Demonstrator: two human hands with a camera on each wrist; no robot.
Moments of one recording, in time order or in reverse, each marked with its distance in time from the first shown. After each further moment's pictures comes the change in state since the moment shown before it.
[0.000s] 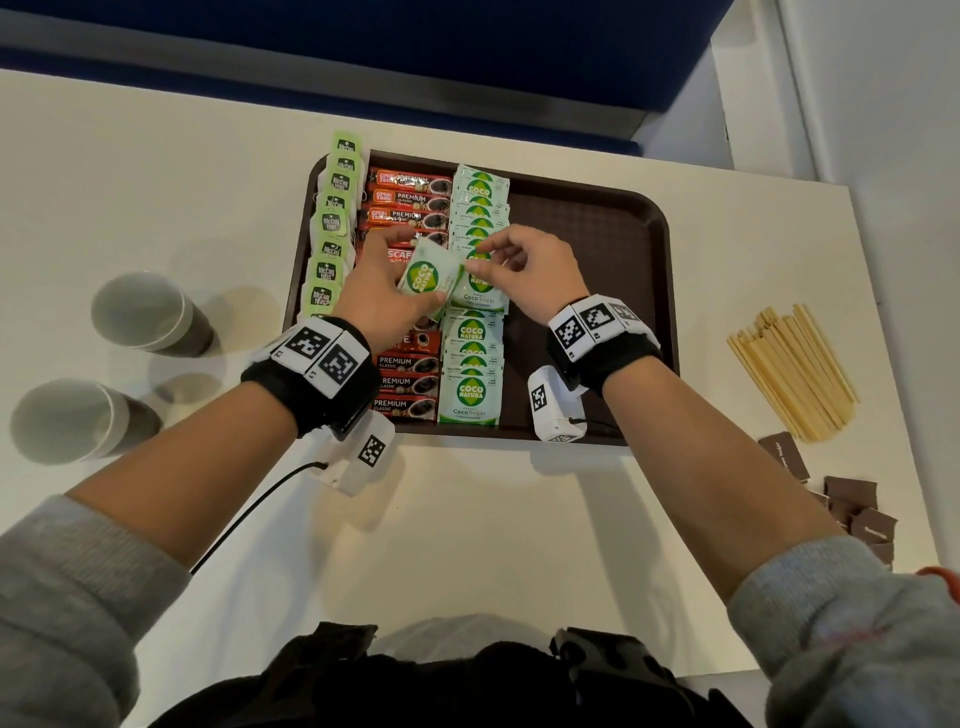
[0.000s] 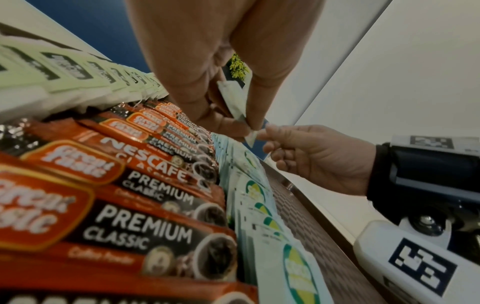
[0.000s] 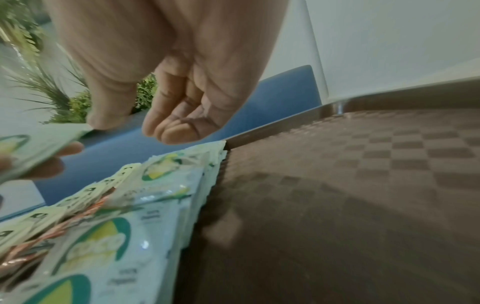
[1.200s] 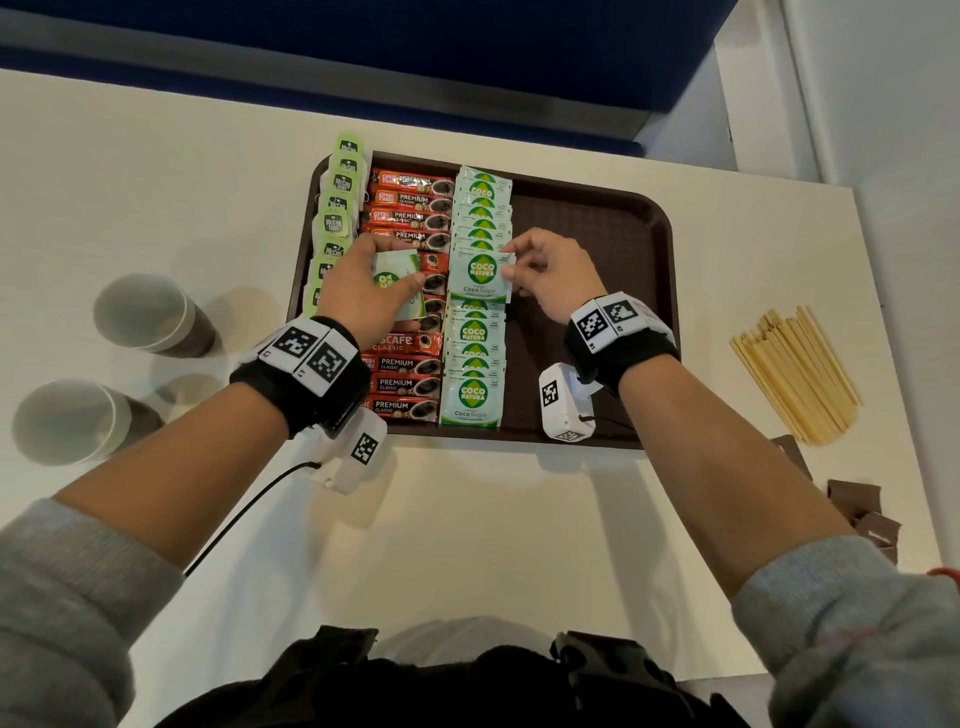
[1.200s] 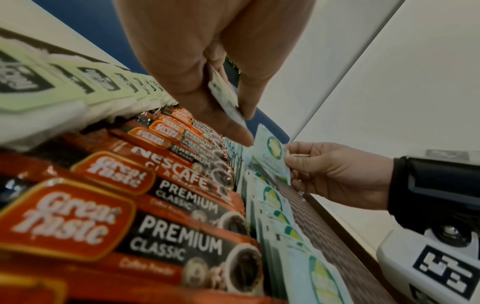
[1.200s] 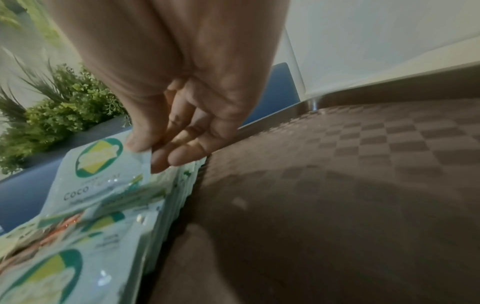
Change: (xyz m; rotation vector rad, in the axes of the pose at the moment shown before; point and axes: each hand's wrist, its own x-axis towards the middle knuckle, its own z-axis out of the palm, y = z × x) left_hand 0.010 -0.011 -0.010 -0.001 0.126 -0.019; right_hand 0.006 0.019 -0.010 0.080 -0.085 0.084
